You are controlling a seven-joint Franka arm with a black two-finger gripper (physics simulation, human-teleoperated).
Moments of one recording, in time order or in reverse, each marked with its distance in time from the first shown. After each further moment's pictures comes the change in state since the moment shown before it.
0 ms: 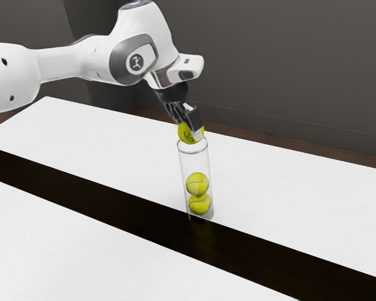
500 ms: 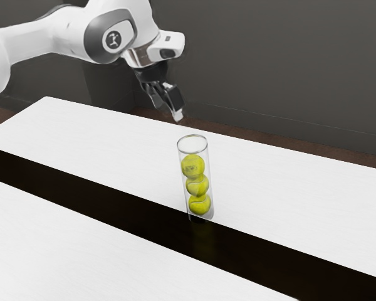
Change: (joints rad) arm 0.046 -0.156 0.002 -0.011 0.057 -0.109 -0.069
